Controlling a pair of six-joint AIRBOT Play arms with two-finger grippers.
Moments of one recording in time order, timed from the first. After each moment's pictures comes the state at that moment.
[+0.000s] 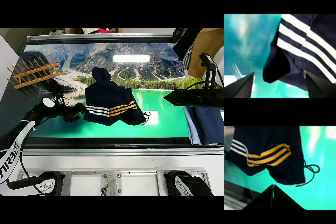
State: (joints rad) left arm -0.05 -1.42 0.86 0.89 -0.85 -1.58; right arm -0.11 -0.91 1.13 -0.96 1.27 1.36
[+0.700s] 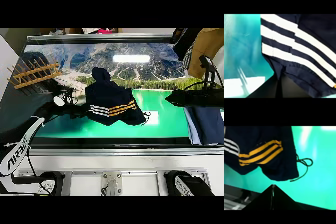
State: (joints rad) left arm -0.15 -1.50 0.95 0.92 -0.81 -1.56; right arm -0.11 -0.95 1.12 -1.07 1.27 1.48
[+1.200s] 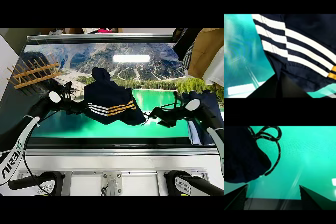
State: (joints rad) left arm -0.15 -1.43 0.99 1.02 -0.88 -1.55; right arm -0.08 -1.25 0.79 -1.00 1.00 1.62
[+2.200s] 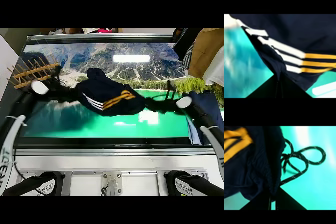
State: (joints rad) left arm -0.09 -1.28 1.16 1.03 -0.96 -1.54; right arm 0.05 -1.22 0.88 -0.85 0.74 1.48
